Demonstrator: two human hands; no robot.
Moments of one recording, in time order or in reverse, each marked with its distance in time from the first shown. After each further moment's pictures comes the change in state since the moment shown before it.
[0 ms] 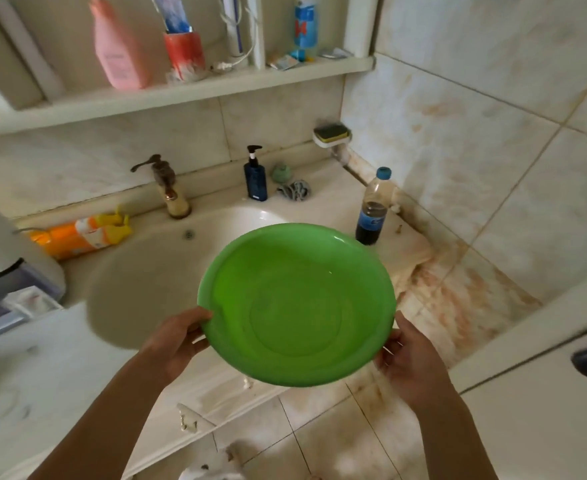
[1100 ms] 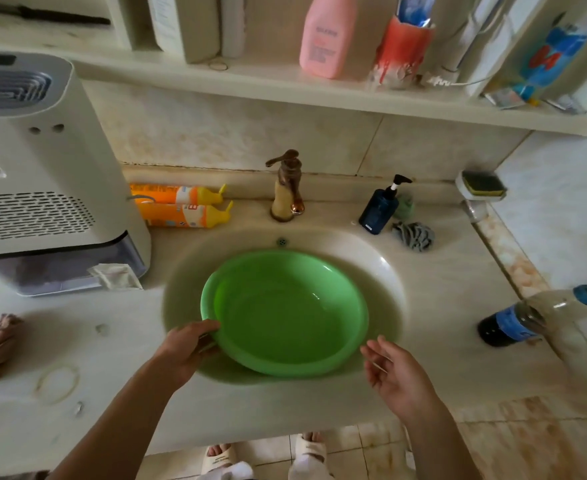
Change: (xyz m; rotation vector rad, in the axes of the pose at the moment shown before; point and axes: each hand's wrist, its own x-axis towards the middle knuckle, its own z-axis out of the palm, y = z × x) left_hand 0.120 0.022 -0.158 -0.355 0.290 -0.224; right_hand 0.127 0.067 0.223 -0.464 0.011 0.185
